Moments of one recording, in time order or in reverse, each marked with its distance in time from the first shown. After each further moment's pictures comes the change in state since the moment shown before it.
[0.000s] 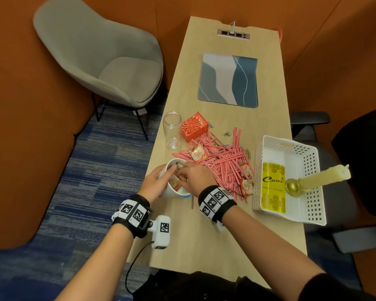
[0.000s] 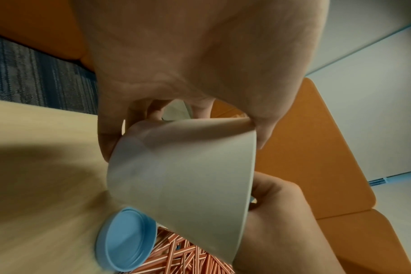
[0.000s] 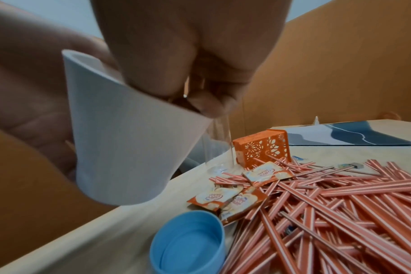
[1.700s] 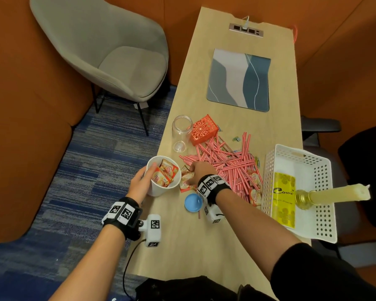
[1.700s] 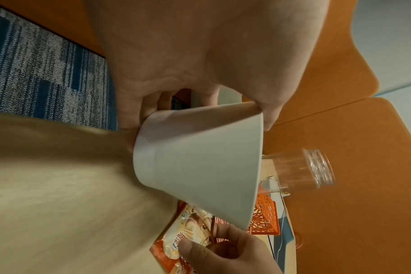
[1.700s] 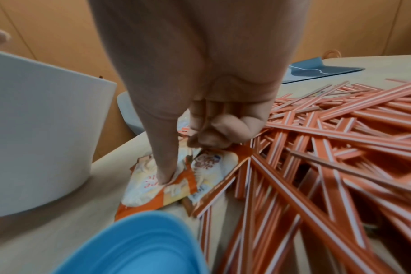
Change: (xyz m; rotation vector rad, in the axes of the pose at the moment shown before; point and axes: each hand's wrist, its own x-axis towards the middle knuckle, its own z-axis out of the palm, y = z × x) left_hand 0.053 -0.025 -0.044 -0.233 0.156 -0.153; right_hand 0.082 0.042 0.042 0.069 -0.319 0.463
